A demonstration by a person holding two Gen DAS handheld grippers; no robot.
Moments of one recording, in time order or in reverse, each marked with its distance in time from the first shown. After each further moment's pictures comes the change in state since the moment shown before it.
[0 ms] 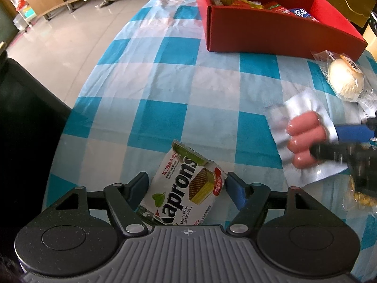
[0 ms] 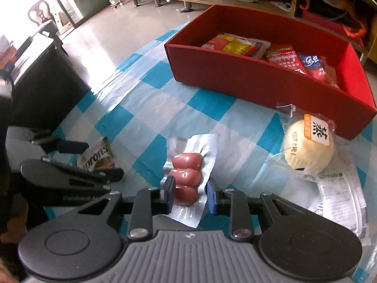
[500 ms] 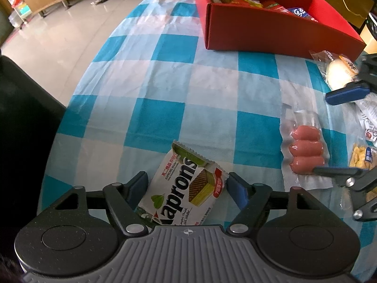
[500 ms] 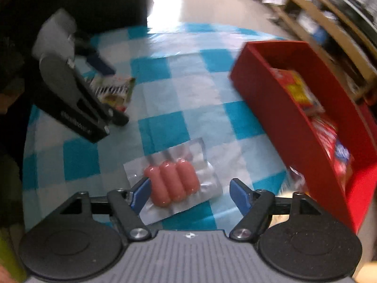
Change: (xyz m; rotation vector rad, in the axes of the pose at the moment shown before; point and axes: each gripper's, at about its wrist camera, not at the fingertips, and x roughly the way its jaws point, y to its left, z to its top) left arm 0.004 0.003 0.002 -0.005 0.016 -0.036; right arm 0.015 0.025 0.014 -0.682 0.109 -0.016
